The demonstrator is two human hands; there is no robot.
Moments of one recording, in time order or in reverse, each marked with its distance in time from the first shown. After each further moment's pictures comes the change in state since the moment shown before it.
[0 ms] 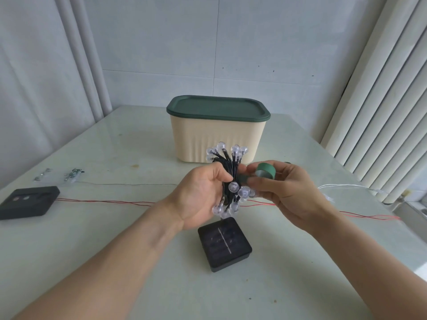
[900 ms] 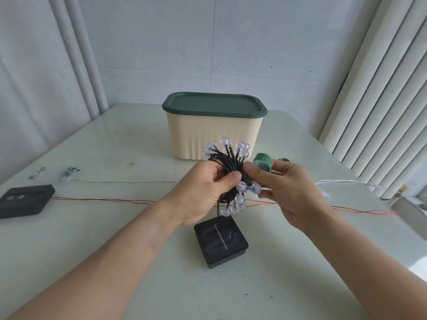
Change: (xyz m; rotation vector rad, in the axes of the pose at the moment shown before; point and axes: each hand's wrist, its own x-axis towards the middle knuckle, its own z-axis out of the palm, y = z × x) left_hand 0.007 -0.013 -0.003 0.405 0.174 0.293; right_hand -0.002 0.001 0.003 -0.157 0.205 0.048
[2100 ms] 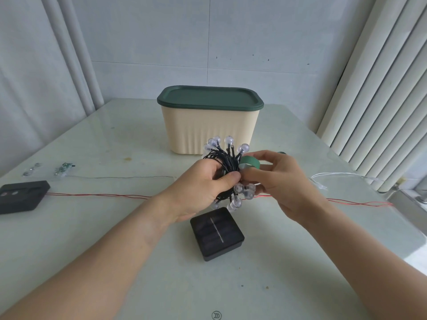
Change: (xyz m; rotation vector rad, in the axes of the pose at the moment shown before) left_hand -0.002 -0.002 0.000 0.179 -0.061 -0.036; right_hand 0.000 0.000 0.000 -0.118 -0.075 -0.017
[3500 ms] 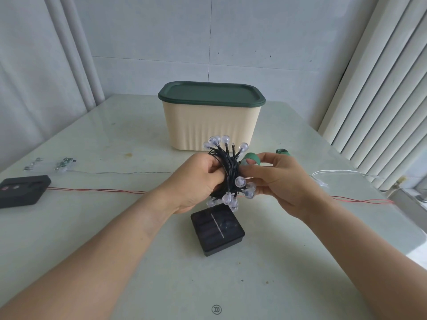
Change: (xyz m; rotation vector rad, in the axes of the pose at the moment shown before) left_hand 0.004 -0.004 -0.005 0.055 0.101 -0.071; right_hand -0.005 -0.005 0.001 0.110 -0.068 0.090
